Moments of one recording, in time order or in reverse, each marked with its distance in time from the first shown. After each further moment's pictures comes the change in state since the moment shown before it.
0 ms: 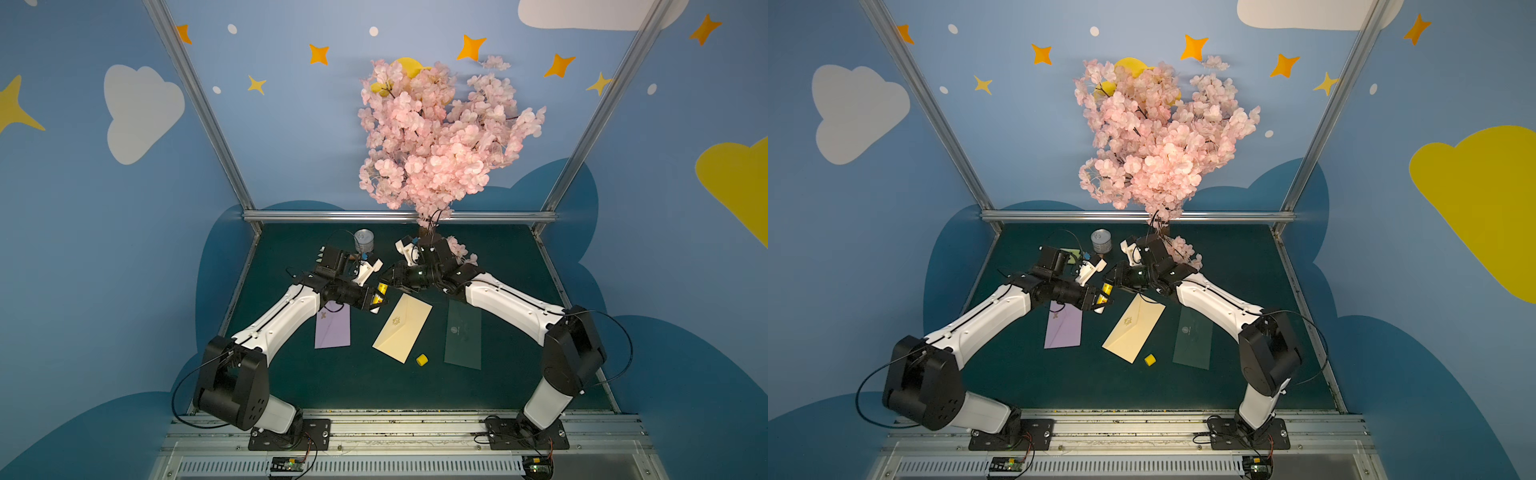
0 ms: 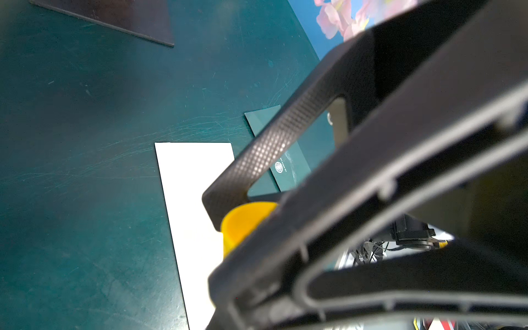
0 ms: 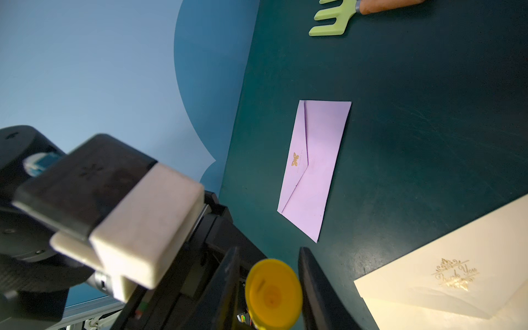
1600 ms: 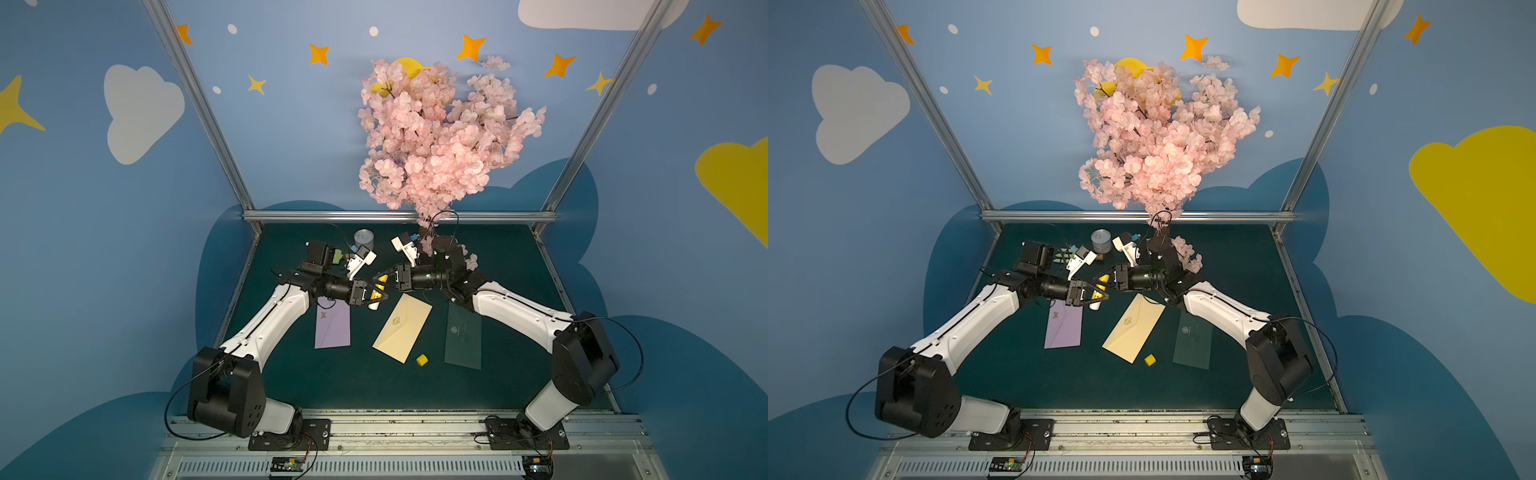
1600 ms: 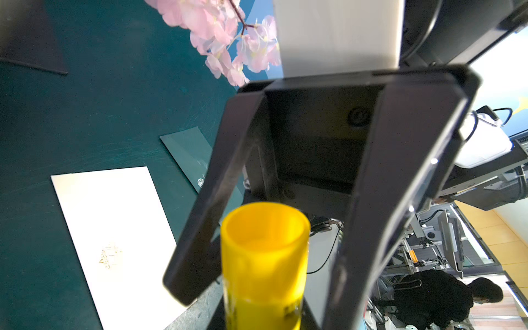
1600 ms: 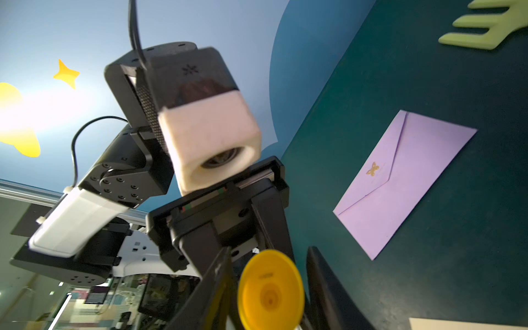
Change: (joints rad) left arm 0.089 -0.052 0.017 -0.003 0.388 -0.003; right arm -0.013 -0.072 -0.141 0.363 -0.302 -0.018
